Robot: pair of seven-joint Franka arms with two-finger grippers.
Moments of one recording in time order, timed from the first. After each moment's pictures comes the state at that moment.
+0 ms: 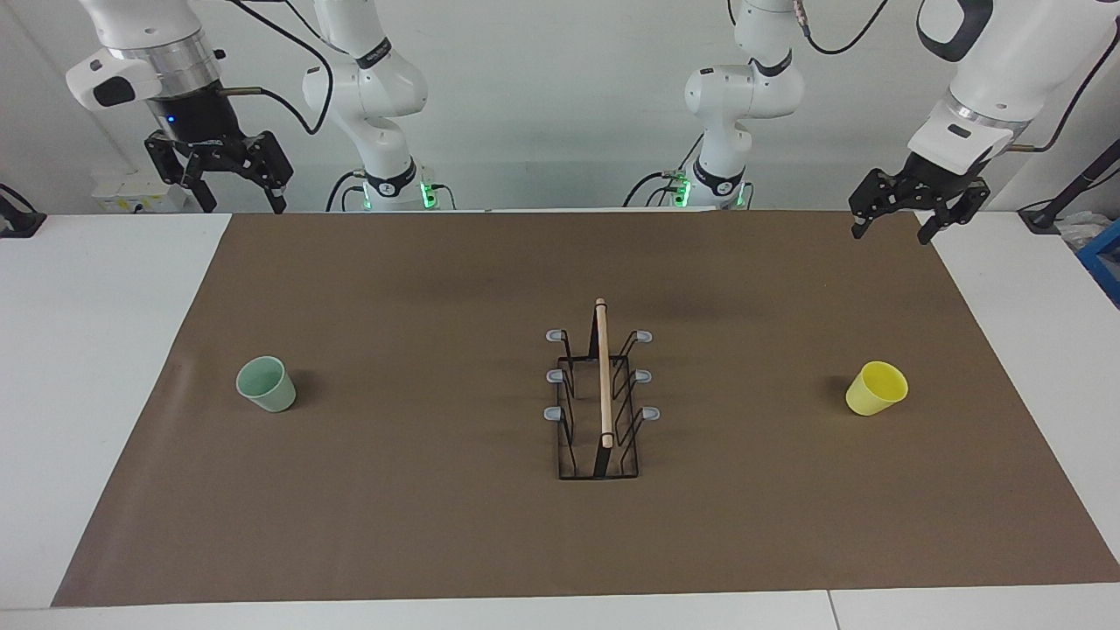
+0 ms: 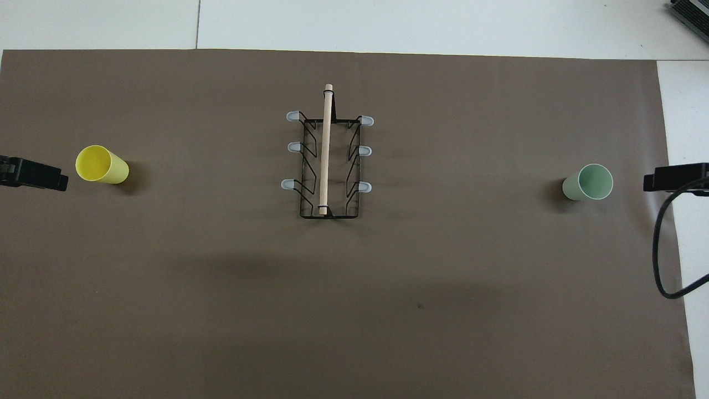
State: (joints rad) left arm -0.07 -0.03 0.07 -1.60 -0.02 1.59 0.18; right arm 0.03 -0.15 -0.07 -1.66 0.01 1.65 0.06
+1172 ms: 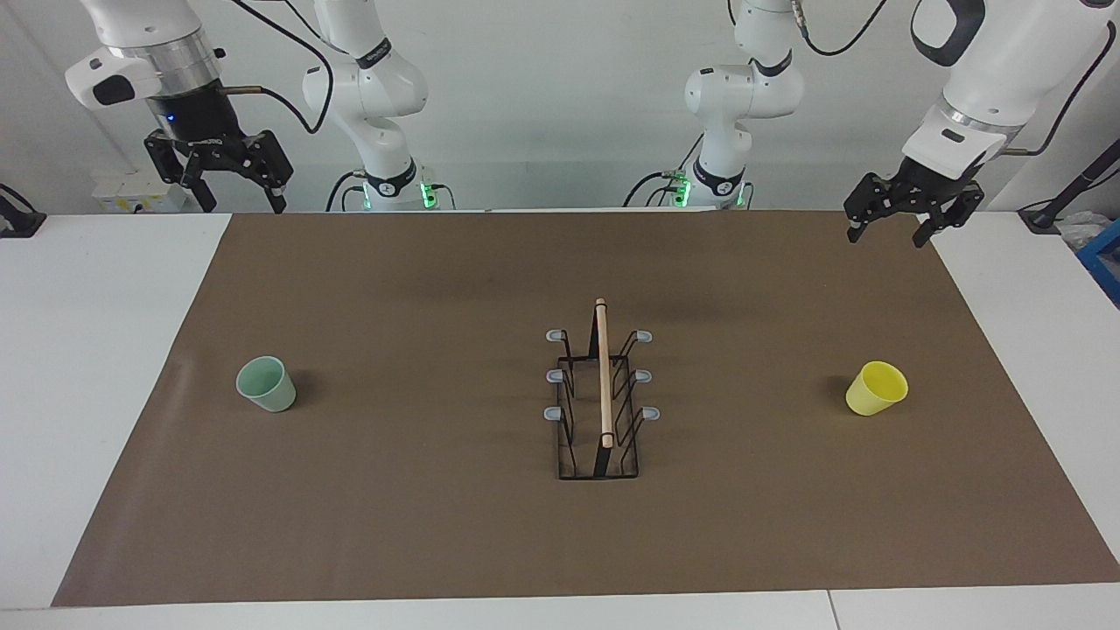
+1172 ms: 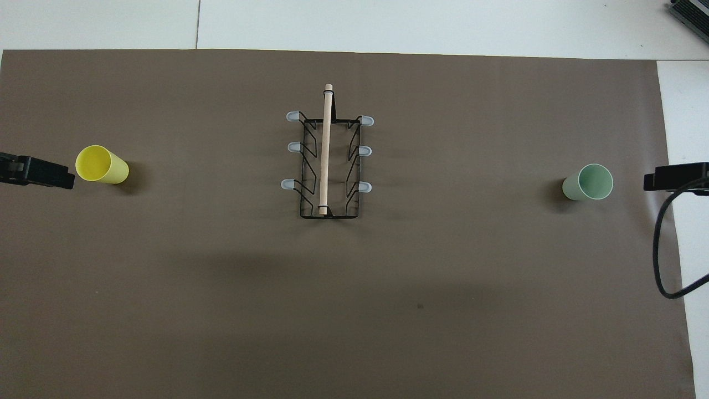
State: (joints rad) left arm -0.07 -0.02 0.06 -1.61 -0.02 1.61 0.16; right arm 0.03 -0.15 -0.07 -1.66 0.01 1.65 0.06
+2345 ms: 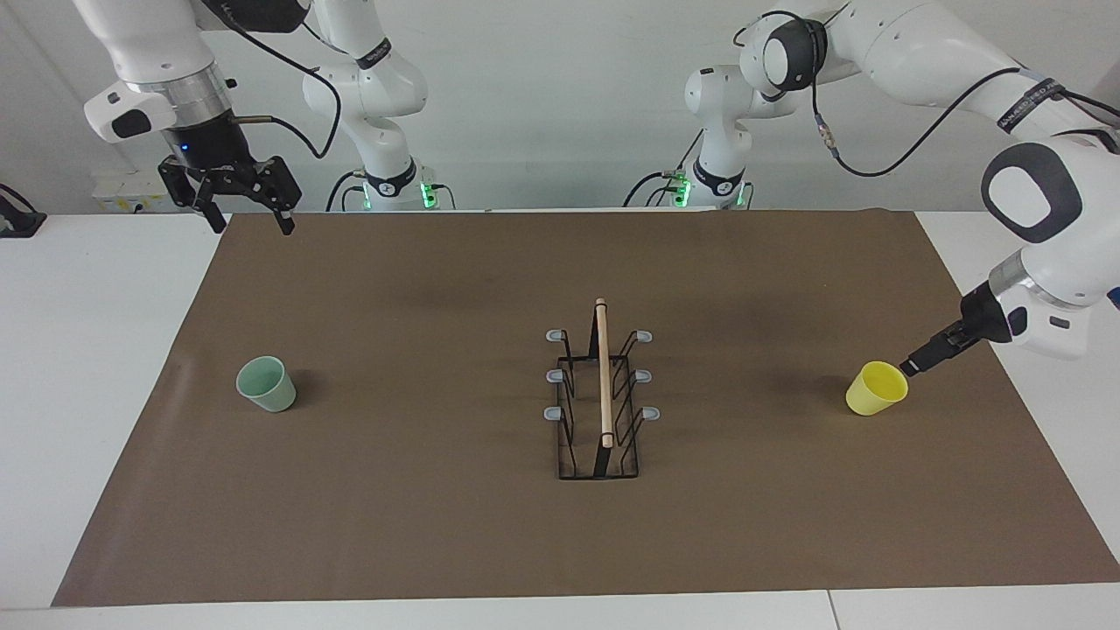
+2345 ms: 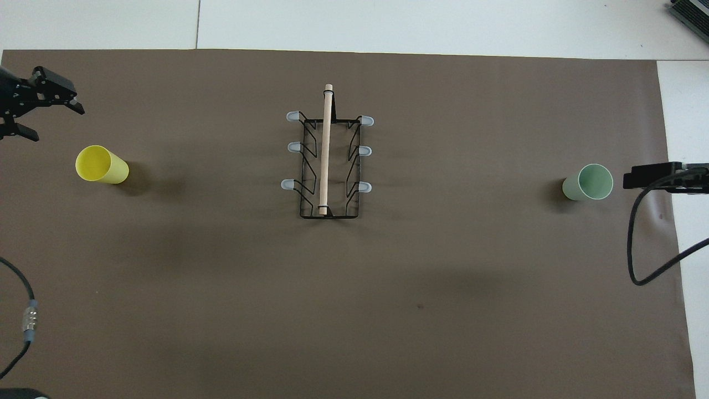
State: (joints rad) left arm -0.07 0.57 0.32 -1.11 -0.27 1.56 -0.31; right arm 0.03 -0.14 -0.07 -1.75 0.01 1.74 0.06
